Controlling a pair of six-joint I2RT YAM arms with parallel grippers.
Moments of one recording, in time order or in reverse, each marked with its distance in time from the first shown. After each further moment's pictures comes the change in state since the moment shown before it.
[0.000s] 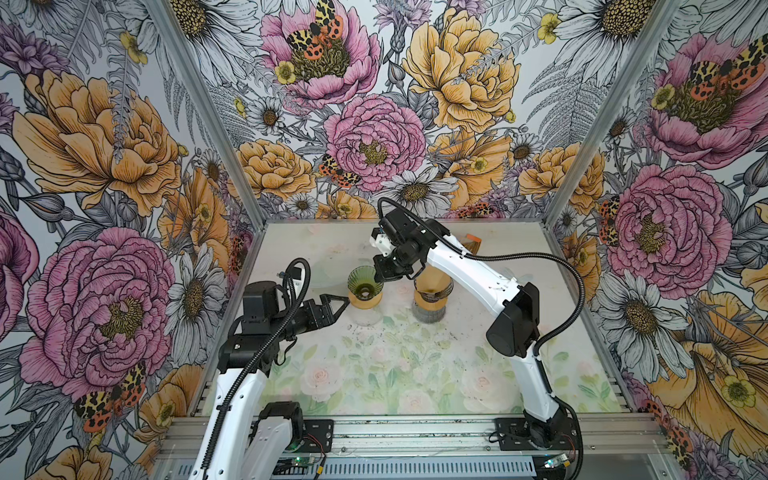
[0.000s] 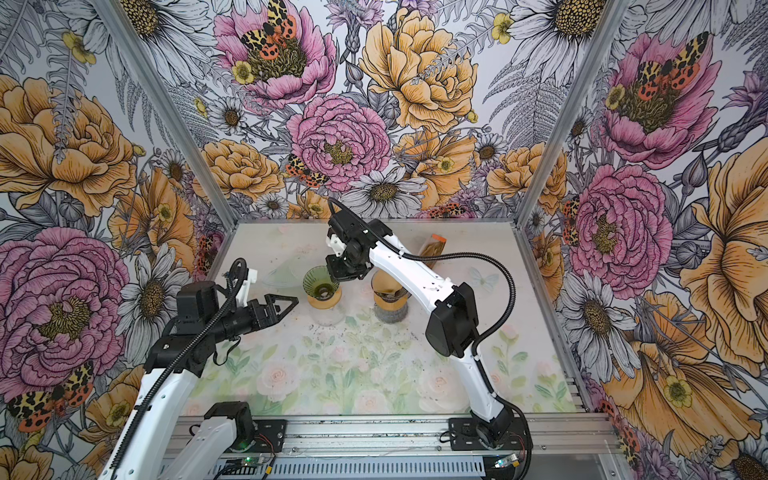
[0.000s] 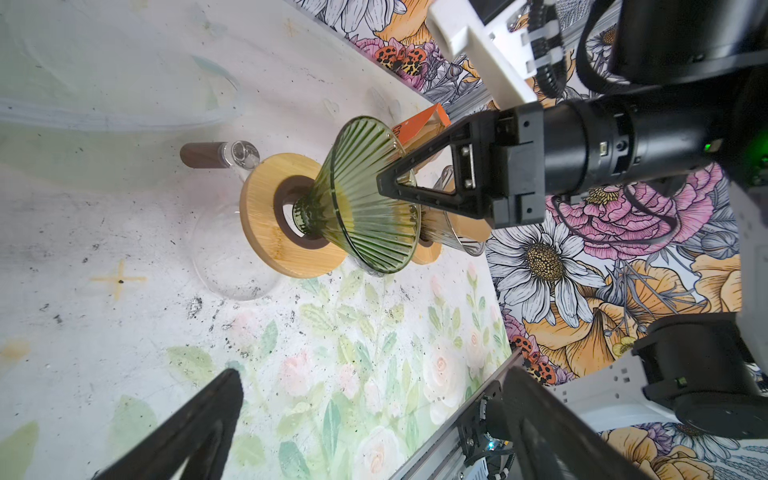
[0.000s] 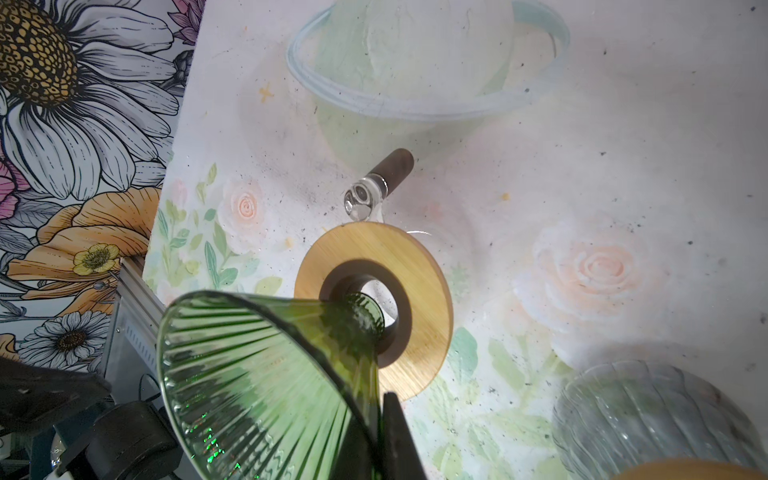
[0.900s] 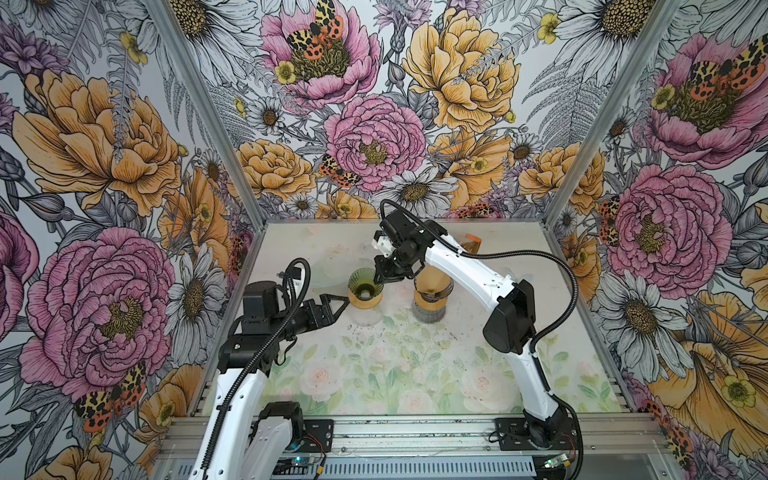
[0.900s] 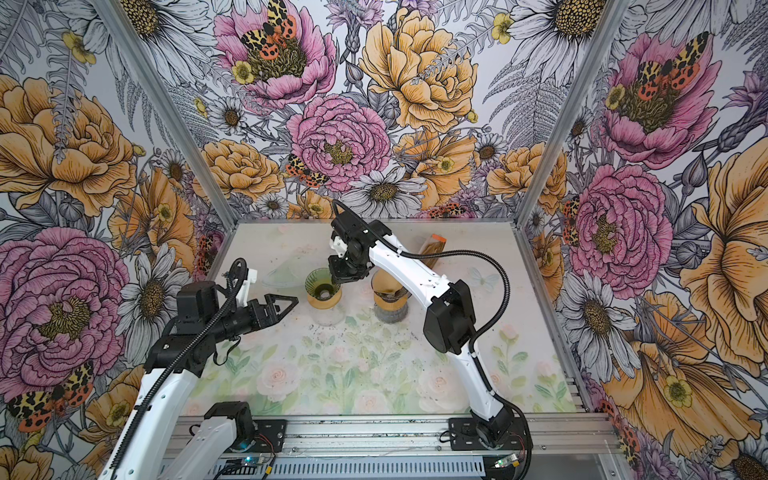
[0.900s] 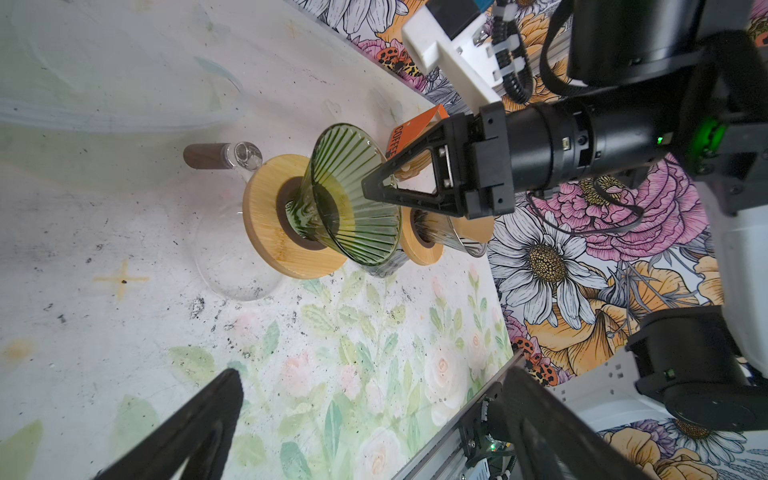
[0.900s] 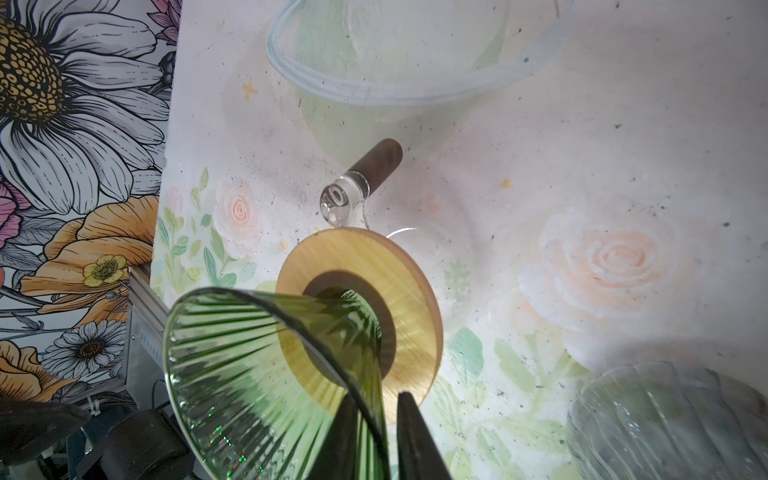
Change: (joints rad) left arm -0.002 0.000 0.000 0.000 -0.006 0.000; right arm -0.016 0.039 0.002 0.003 -0.039 0.040
